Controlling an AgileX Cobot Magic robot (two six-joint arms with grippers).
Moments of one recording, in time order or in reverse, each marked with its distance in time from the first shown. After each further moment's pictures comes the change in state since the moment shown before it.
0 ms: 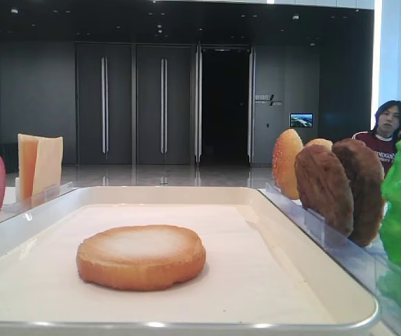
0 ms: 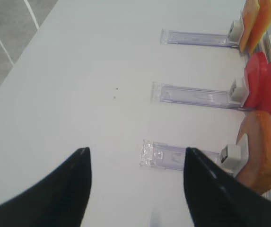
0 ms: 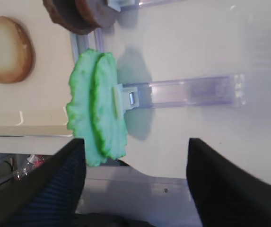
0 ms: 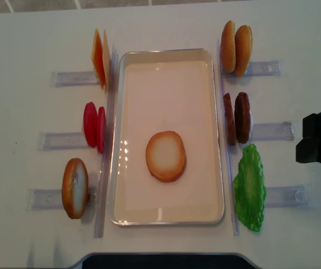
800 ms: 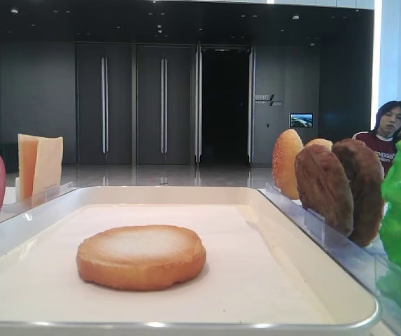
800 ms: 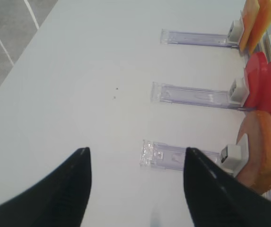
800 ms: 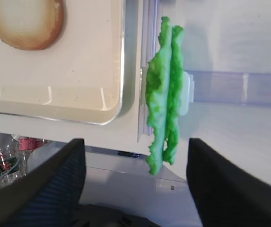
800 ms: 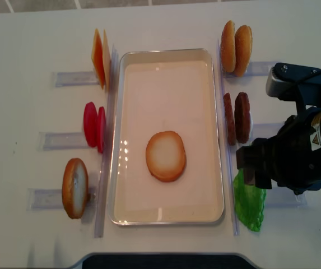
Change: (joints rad) left arm 0.000 0.000 0.000 0.000 0.000 0.000; right arm 0.429 0.167 -0.002 -0.137 -0.165 0.313
